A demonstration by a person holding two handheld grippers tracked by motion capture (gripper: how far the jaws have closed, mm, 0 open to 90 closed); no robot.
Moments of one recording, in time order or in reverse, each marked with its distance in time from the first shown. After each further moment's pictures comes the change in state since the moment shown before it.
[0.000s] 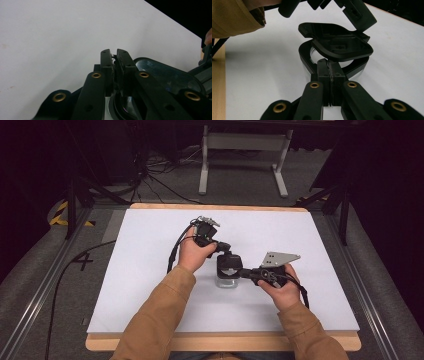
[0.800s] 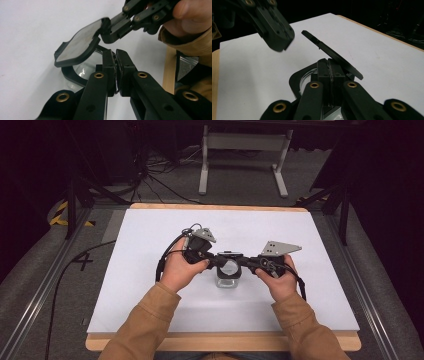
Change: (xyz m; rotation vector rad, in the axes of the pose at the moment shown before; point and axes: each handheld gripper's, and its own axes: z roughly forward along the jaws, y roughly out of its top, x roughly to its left) left arm -0.065 -0.016 -0.051 0.067 -0.032 0.164; right arm -0.010 0.024 0.003 -0.101 -0.034 0.021
